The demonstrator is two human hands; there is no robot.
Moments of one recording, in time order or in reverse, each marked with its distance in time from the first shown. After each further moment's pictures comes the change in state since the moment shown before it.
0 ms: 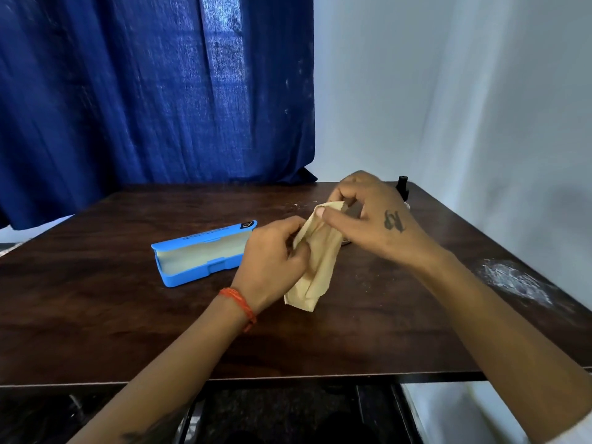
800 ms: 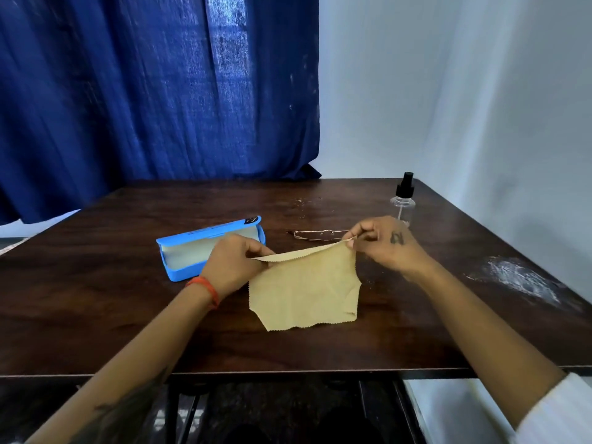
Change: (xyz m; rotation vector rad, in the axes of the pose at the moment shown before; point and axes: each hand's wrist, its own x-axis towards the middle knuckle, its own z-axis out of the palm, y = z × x) left_hand -0.006 -0.059 -0.023 -0.037 -0.210 -0.423; right_hand -0.013 0.070 0.027 0.138 -0.189 0.366
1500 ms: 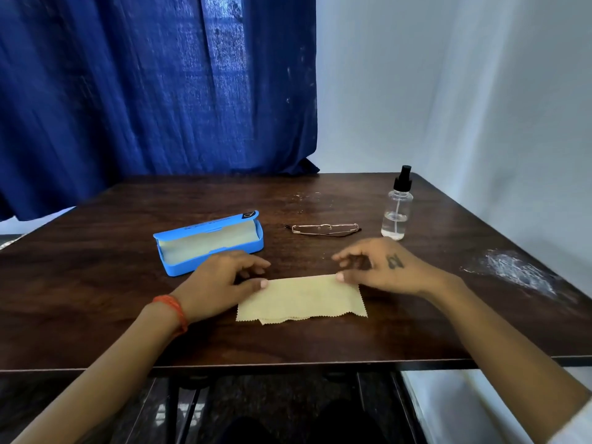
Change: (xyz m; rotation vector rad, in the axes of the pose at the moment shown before) left_hand -0.025 -0.021 -0.011 0.313 -0.166 0.231; right_hand -0.025 0.008 0.001 -0.214 -0.297 -0.205
